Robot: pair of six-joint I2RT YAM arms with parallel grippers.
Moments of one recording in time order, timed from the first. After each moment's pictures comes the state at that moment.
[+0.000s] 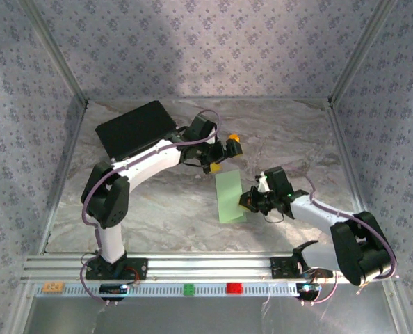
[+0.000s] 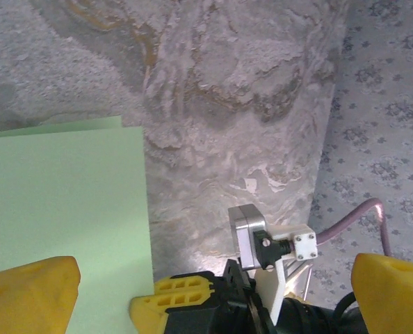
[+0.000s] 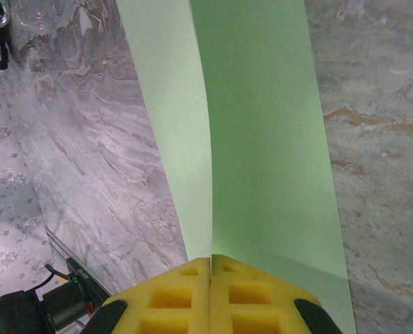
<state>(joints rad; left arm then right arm) -0.74 1.85 1.49 -0.49 0.46 -1.03 0.41 1.25 0.44 -0.12 -0.58 0.85</state>
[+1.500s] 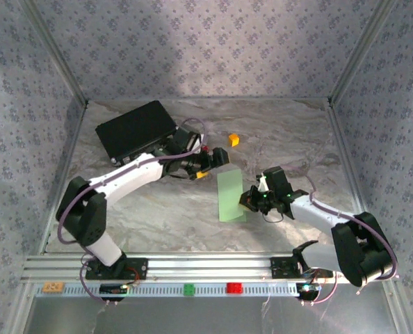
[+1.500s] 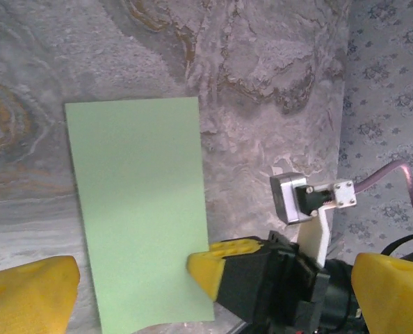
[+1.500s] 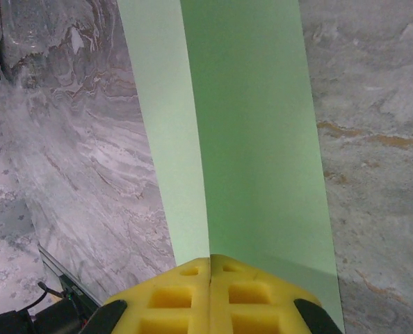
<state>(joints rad) -0.72 1.59 1.17 -0.36 0.38 -0.95 0.43 1.24 0.45 -0.12 -0.52 0.88</state>
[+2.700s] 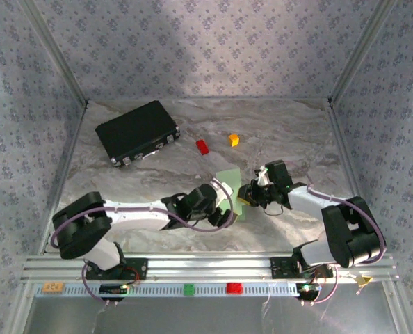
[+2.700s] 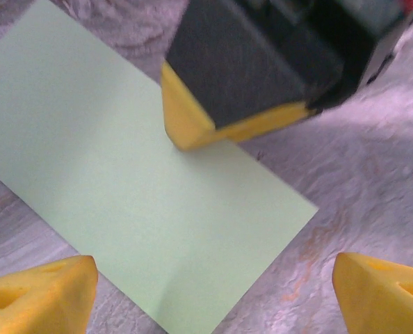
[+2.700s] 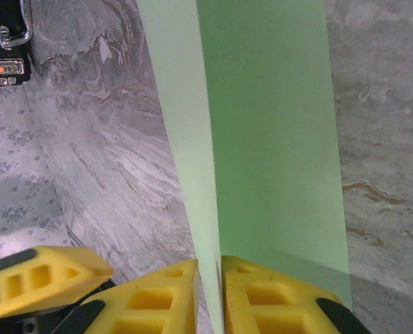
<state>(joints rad) -1.15 1.55 0.74 0.11 -0.07 -0.29 0.34 1.38 0.52 -0.07 -0.68 0.81</state>
